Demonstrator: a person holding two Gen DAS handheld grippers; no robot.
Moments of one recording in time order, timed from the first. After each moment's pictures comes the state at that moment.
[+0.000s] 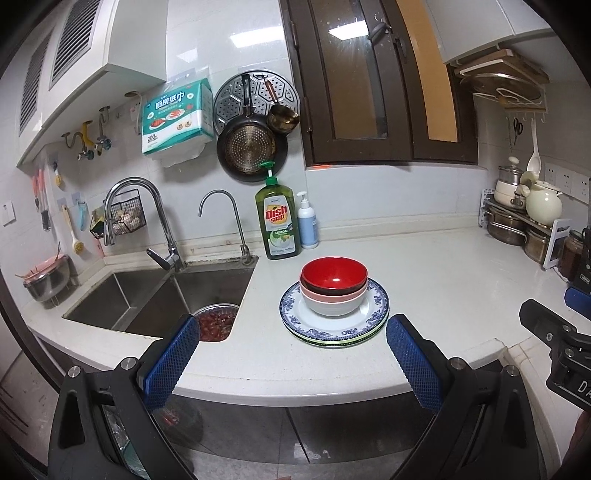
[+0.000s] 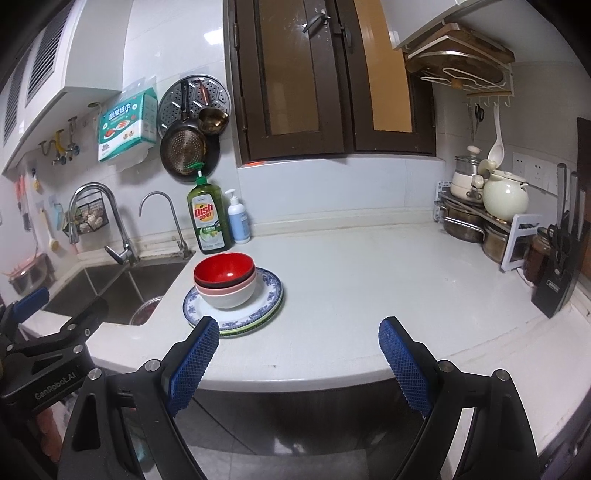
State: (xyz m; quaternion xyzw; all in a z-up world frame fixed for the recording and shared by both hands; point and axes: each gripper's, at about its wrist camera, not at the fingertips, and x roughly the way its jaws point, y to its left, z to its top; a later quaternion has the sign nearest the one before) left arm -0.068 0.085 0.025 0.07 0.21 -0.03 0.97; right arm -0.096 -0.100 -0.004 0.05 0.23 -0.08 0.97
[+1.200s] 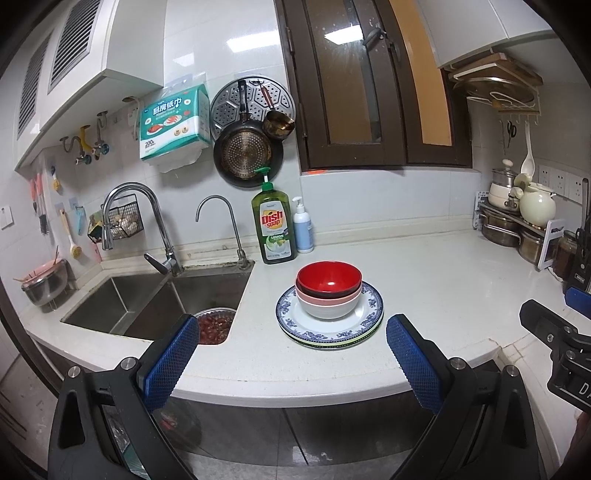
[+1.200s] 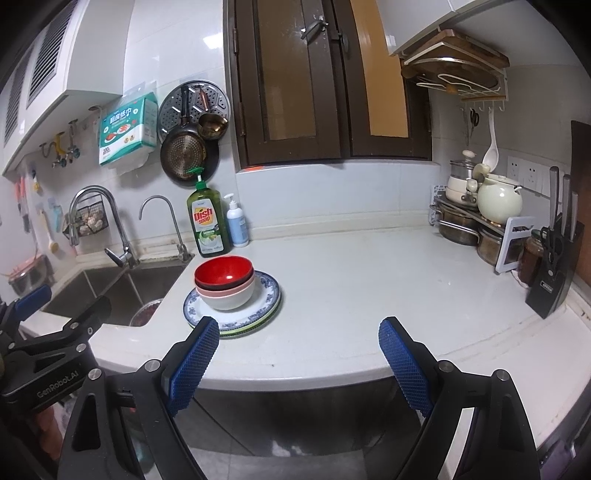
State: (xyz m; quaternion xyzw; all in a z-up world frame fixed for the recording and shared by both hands) left arm -0.078 0.081 0.031 0.07 0.20 -0.04 0.98; right arm -0.110 -0.106 0.002 0.05 0.22 -0.08 0.97
